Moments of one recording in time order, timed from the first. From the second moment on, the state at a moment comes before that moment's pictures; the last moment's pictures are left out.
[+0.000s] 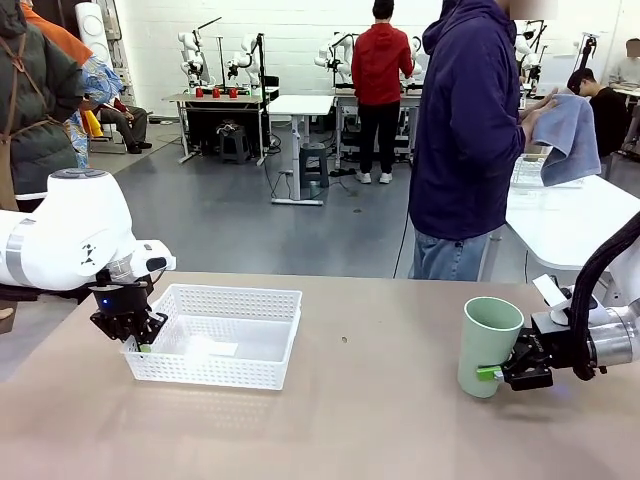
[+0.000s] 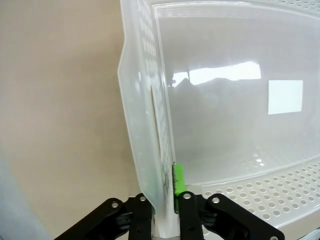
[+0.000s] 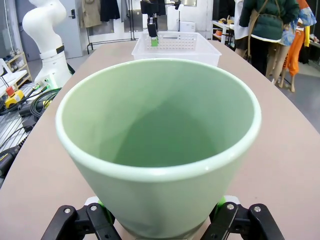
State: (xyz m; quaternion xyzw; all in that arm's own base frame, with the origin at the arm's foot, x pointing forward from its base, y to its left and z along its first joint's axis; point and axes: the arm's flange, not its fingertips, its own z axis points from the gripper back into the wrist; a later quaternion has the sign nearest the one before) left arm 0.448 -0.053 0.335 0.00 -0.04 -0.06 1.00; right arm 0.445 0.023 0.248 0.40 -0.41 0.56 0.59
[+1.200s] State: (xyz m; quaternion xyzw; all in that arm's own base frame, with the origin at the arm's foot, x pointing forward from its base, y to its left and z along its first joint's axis) left arm 0.415 -0.103 0.359 0.02 -0.05 -0.04 1.00; right arm 0.419 0.010 0.382 0.40 -0.43 0.54 0.61
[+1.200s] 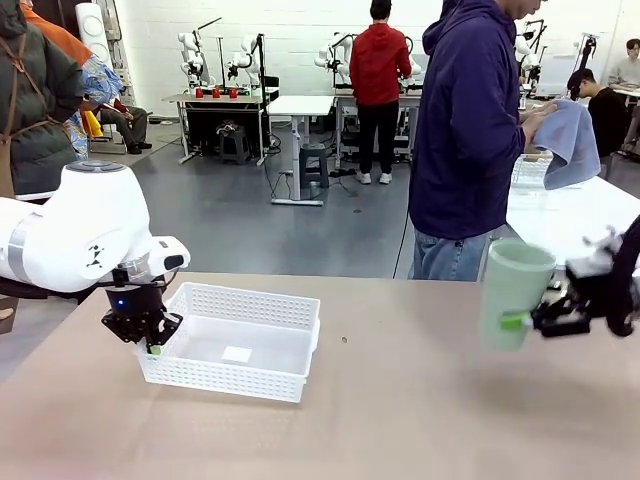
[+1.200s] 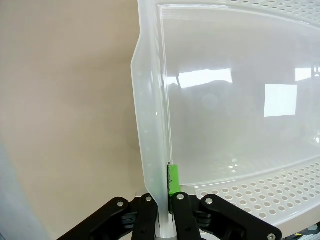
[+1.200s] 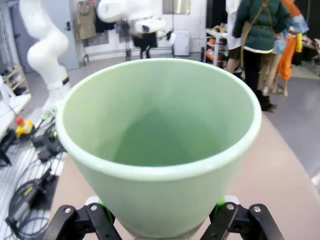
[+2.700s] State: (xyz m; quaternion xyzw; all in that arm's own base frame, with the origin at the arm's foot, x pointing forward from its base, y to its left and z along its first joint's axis) left arm 0.367 -0.289 0.372 0.09 -0.08 -0.01 0.99; right arm 0.407 0.003 0.533 0.38 -0.45 0.48 0.65
